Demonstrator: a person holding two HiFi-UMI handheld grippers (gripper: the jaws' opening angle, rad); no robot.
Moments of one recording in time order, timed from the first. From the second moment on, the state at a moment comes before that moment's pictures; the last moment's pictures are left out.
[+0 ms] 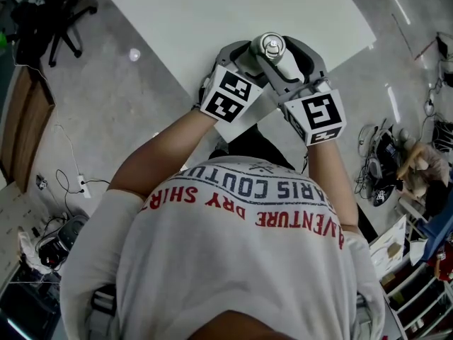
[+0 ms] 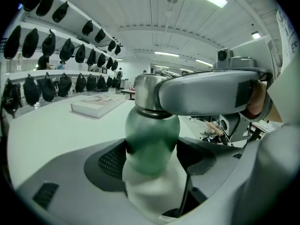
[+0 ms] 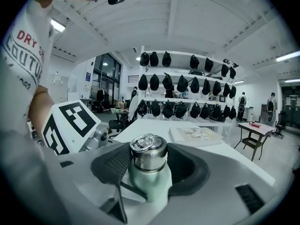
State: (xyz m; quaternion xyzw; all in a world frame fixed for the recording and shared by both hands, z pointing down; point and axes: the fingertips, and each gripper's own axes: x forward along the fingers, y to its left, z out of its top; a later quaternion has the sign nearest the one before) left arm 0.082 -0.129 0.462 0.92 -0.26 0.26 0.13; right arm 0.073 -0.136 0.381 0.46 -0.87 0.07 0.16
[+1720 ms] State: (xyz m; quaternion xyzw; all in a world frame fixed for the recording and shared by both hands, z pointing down) left arm 0.076 -0.131 0.462 0.93 0.15 0.33 0.02; right arm 0.056 -0.137 0.374 0.12 -0.96 0.02 0.25
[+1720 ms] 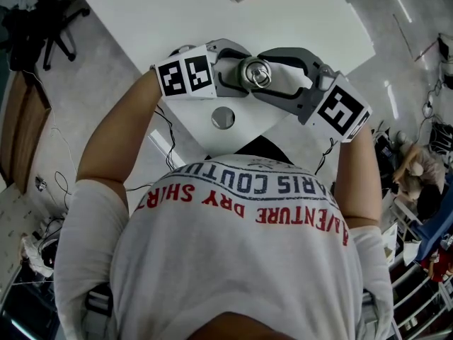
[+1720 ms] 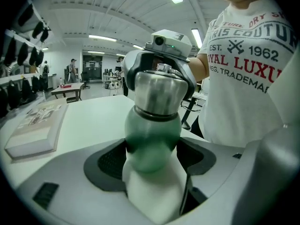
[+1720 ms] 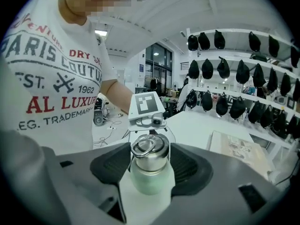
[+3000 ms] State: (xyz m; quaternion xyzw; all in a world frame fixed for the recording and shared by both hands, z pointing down) left arm 0.090 -0.123 0.463 0.92 -0.23 0.27 0.14; right arm 0.081 -0.124 0.377 0.45 -0.88 0.08 0.14
